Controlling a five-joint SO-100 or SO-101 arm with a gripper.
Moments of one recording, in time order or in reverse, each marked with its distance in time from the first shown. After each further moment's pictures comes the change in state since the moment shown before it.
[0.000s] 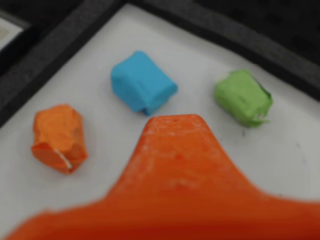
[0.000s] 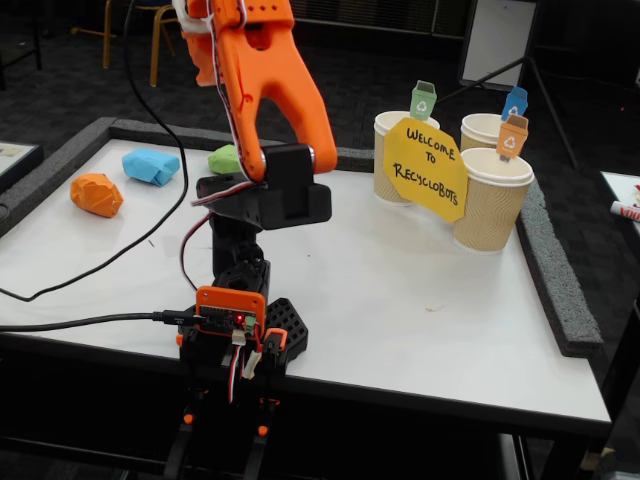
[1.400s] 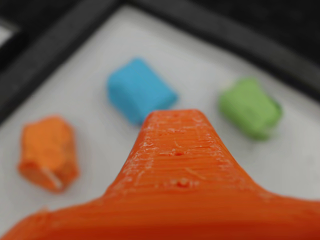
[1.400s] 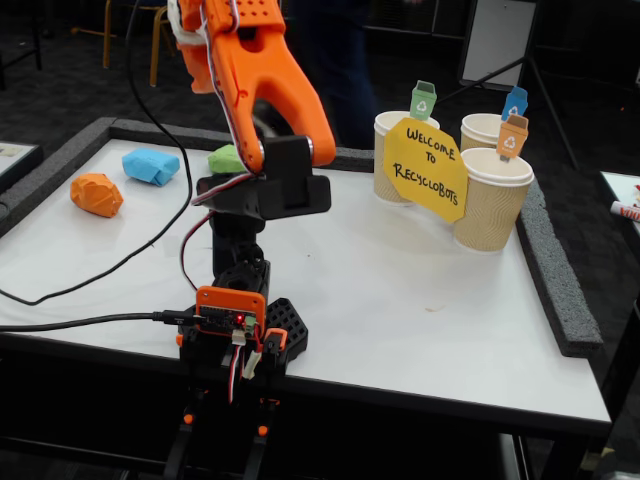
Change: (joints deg) arm -0.2 -2.8 8.4 -11.4 0.0
